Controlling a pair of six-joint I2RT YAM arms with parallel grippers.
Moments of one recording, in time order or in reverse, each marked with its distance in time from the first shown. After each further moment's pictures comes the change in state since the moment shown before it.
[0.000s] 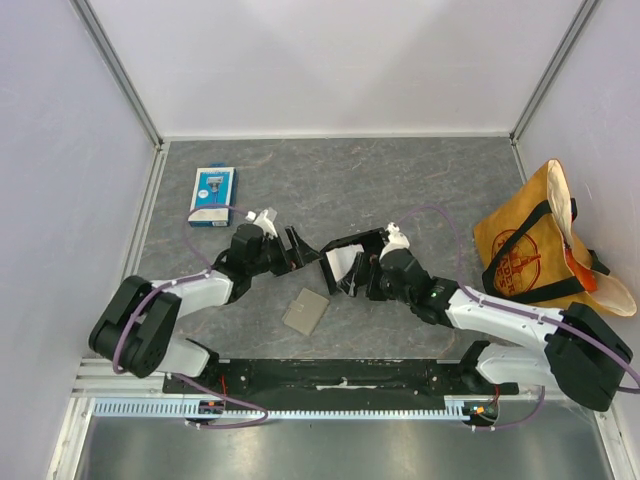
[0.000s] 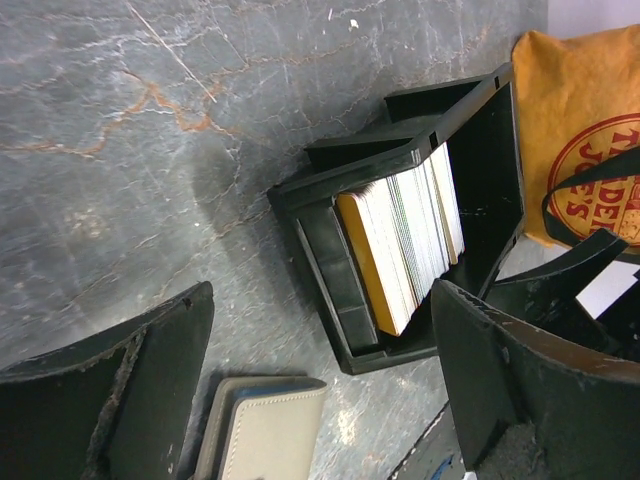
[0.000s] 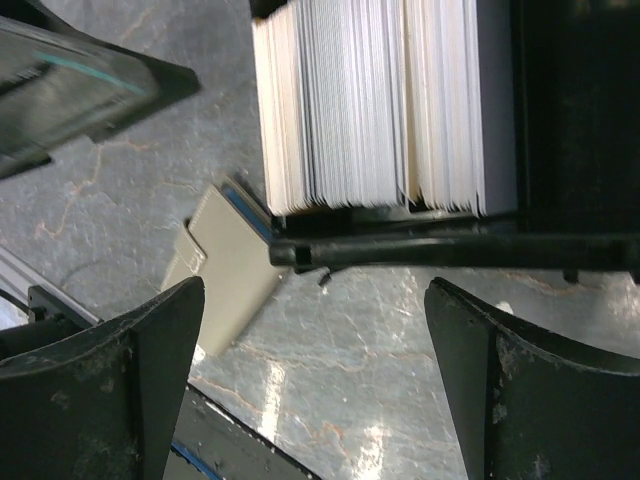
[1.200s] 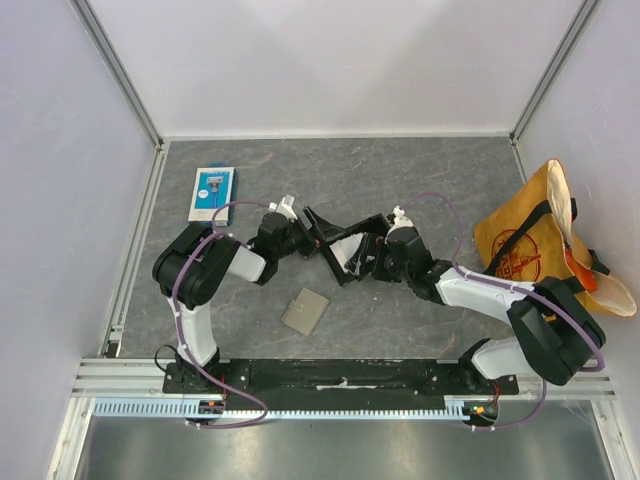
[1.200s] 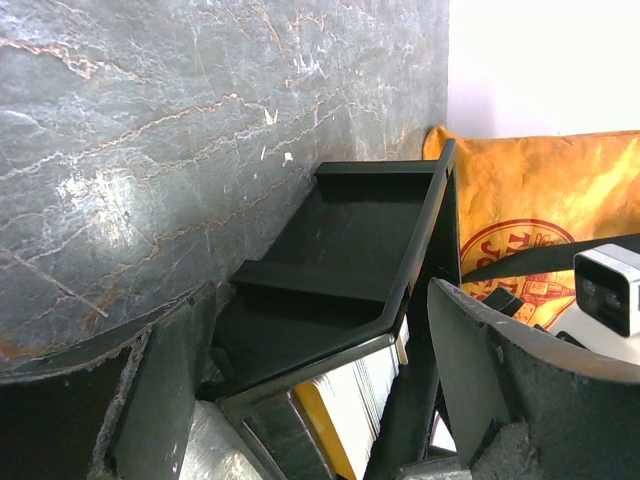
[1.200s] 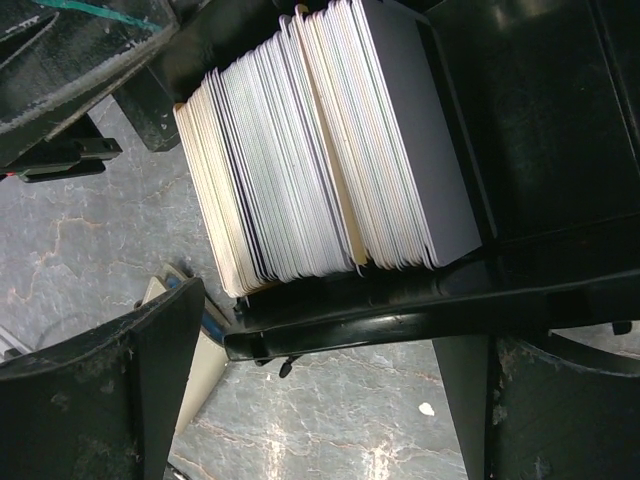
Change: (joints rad) left arm -0.057 0.531 0.201 0.520 0.002 -0.322; right arm -0.215 0.206 0.066 0.111 -0.128 -0.095
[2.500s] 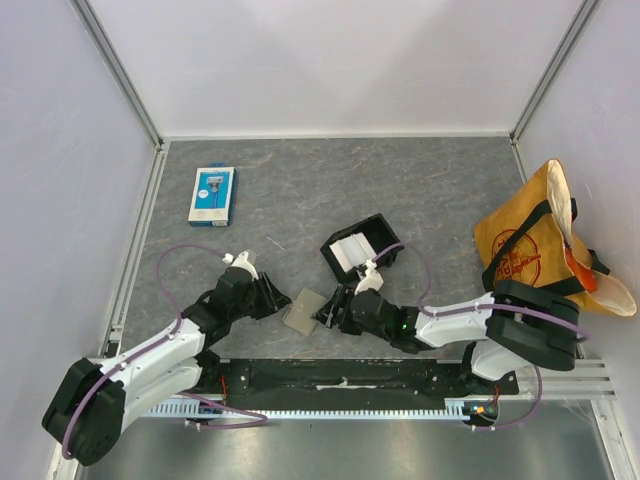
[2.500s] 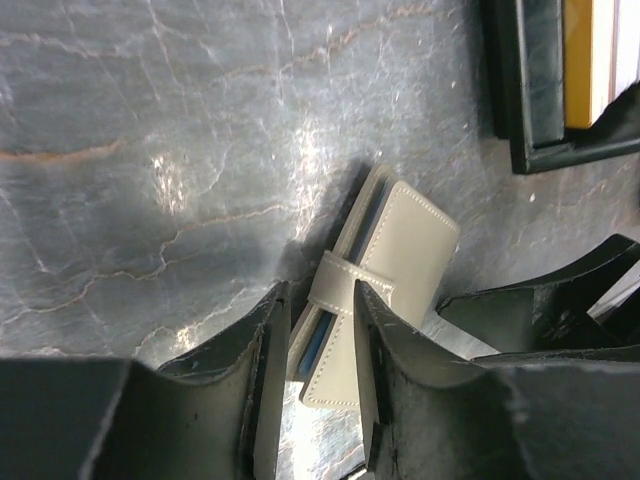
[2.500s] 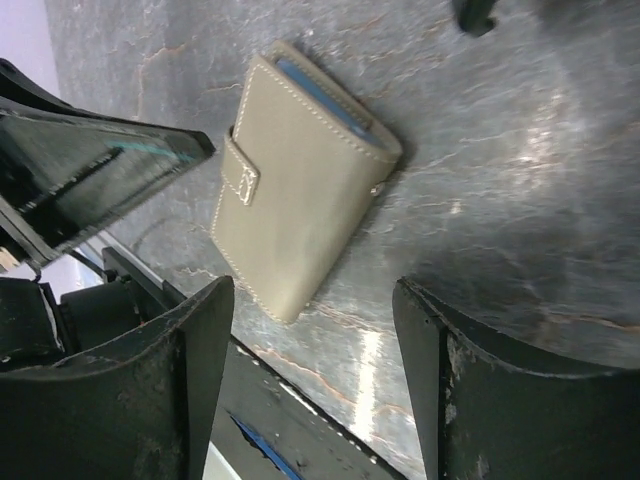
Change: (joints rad) left arm -0.058 -1.046 -0.472 -0.929 -0.257 0.248; right arm 0.520 0.076 -0.159 0.288 0.257 0.461
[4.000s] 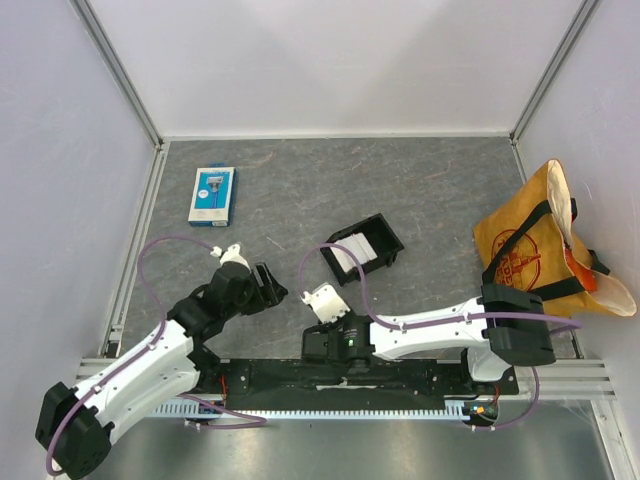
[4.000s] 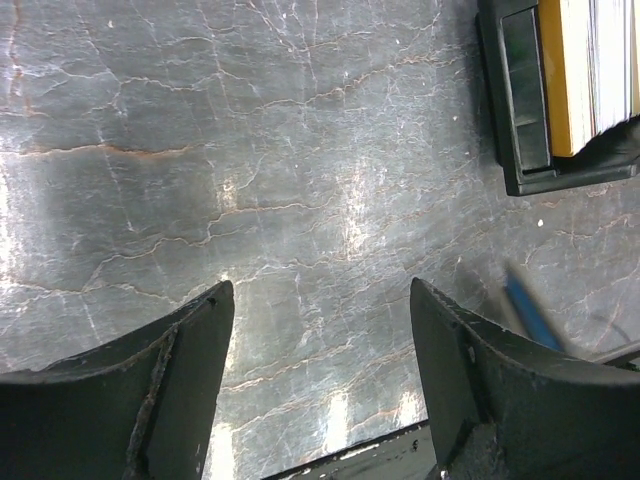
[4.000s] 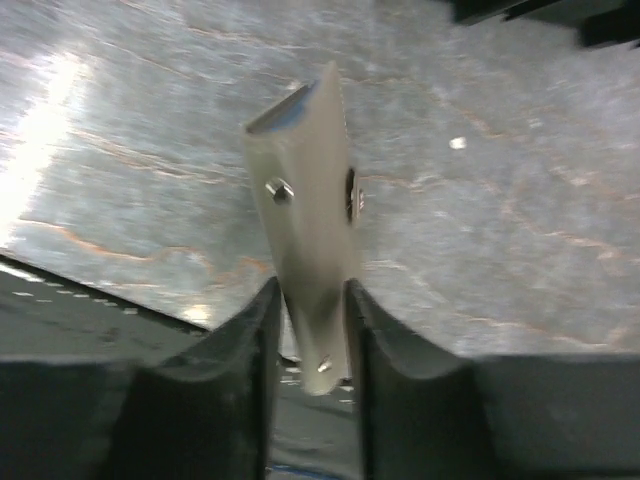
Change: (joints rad) left arm -0.066 -0.126 0.162 -0.345 -0.193 0.006; right arm 0.360 0.168 0.640 -1.319 0.510 -0.381
